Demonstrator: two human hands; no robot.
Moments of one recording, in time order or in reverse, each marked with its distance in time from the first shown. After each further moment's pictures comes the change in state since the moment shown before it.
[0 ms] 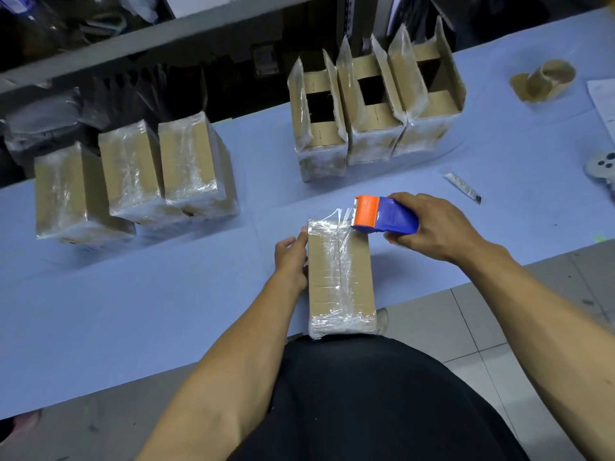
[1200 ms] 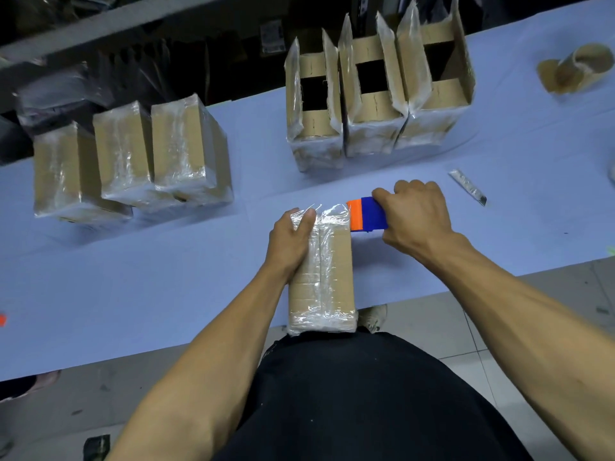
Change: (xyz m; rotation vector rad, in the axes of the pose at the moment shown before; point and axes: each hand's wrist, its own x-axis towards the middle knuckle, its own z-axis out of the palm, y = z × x) left_hand -0.013 0.008 0.019 0.567 -0.046 0.495; right_hand 0.031 -0.009 0.001 -0.512 -0.068 -0.027
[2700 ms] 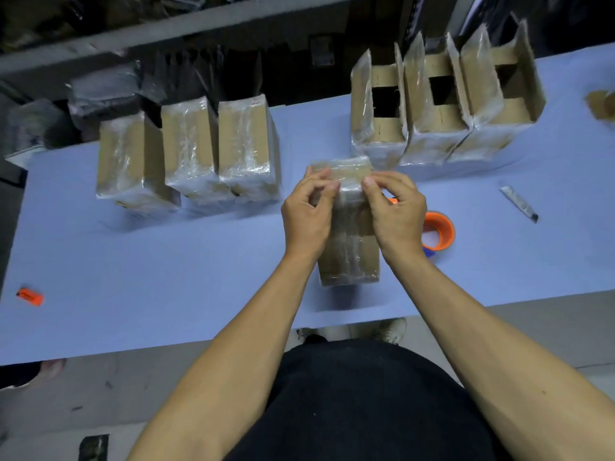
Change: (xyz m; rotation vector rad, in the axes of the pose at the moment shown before) left_hand -0.009 0.026 -0.083 -0.333 0.250 0.386; right_hand 0.020 -0.157 -0.028 1.360 0.634 0.348
